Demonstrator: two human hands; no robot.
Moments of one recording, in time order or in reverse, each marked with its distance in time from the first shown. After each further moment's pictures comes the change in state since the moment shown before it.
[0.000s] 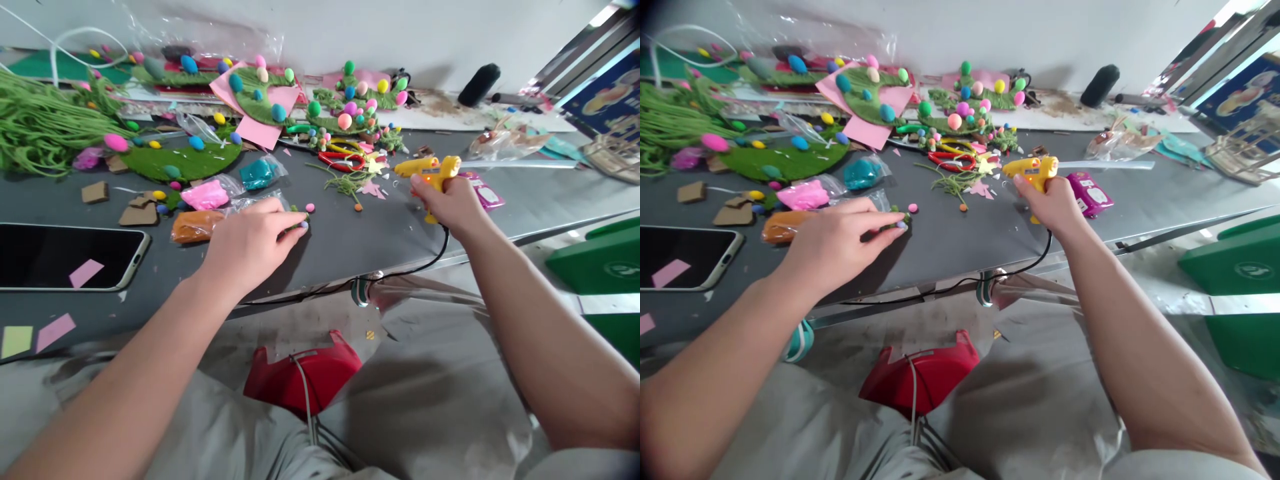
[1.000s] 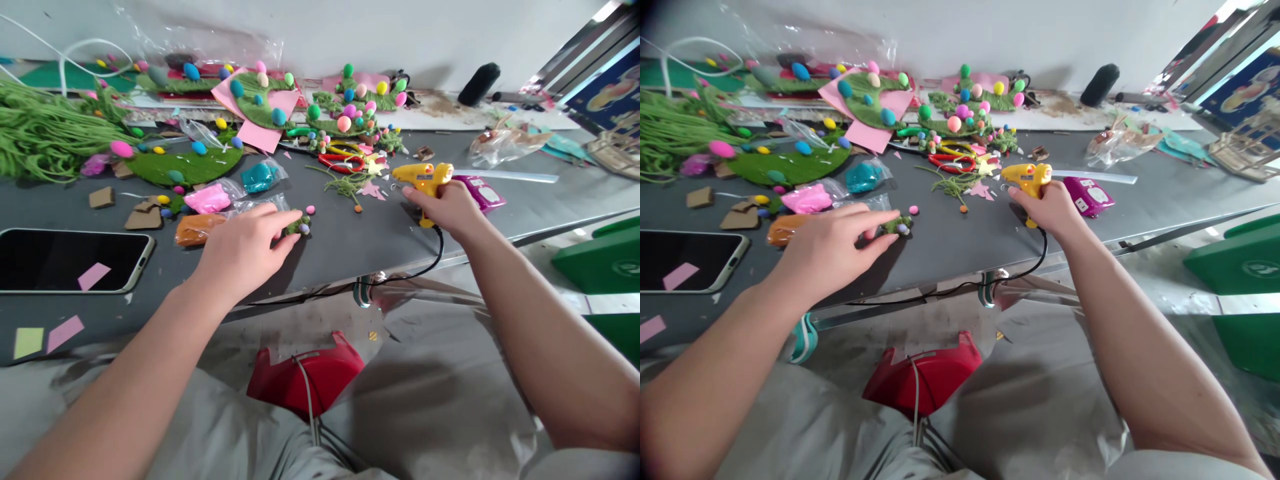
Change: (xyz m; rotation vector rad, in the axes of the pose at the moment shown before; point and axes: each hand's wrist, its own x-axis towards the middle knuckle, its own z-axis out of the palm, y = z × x) left_hand -0.006 -0.003 -0.008 0.033 -0.026 0.002; right_hand 0.008 0.019 0.005 -0.074 0.002 -0.086
